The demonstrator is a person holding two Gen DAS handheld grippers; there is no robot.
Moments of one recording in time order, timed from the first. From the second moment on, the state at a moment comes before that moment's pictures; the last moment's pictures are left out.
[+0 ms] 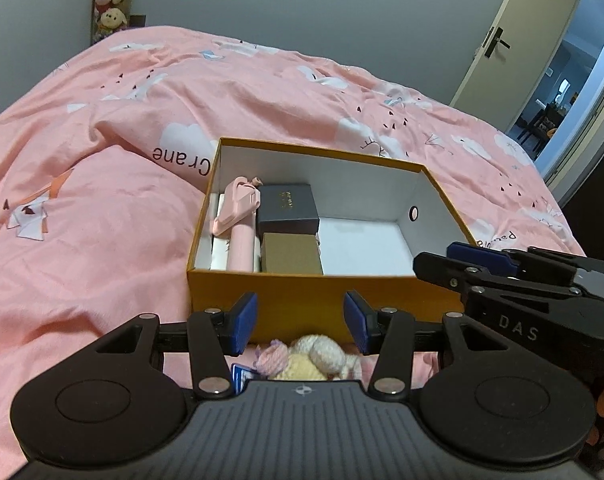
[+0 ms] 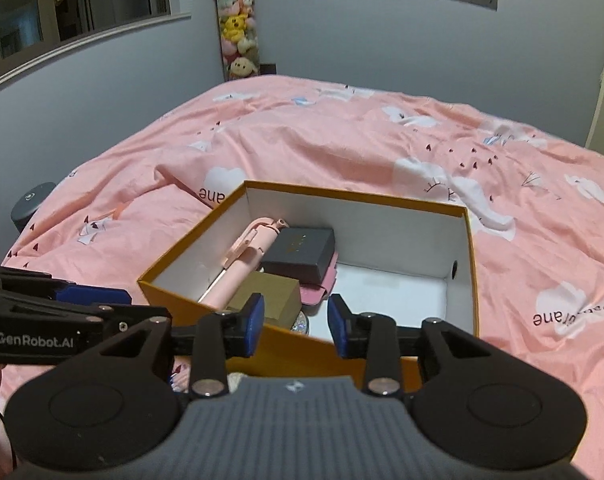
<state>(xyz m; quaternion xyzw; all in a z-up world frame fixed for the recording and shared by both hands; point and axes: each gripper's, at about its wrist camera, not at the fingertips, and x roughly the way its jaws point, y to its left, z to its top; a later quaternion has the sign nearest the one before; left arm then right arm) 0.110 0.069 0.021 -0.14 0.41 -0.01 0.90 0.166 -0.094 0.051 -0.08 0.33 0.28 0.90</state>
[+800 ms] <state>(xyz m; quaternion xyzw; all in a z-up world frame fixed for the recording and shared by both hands) 0.028 0.062 -0.011 -0.10 0.41 -0.02 0.91 0.076 -0.155 -0.009 -0.05 0.34 0.23 0.91</state>
